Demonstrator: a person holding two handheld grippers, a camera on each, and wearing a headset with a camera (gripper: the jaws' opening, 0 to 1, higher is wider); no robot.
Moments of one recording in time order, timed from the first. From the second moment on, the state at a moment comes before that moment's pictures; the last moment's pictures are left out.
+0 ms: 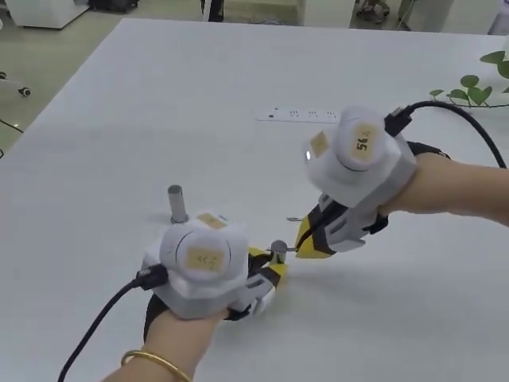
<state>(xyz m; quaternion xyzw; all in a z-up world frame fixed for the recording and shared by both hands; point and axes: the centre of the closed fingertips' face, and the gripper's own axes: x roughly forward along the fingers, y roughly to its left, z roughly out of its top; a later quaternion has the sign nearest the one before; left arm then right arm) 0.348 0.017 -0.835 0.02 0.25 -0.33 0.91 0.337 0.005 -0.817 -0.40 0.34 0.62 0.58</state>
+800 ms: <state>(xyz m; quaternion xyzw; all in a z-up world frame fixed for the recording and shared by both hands) 0.347 0.019 -0.841 0.02 0.27 -0.33 0.91 0.335 0.001 -0.810 -0.35 0.36 0.60 0.62</state>
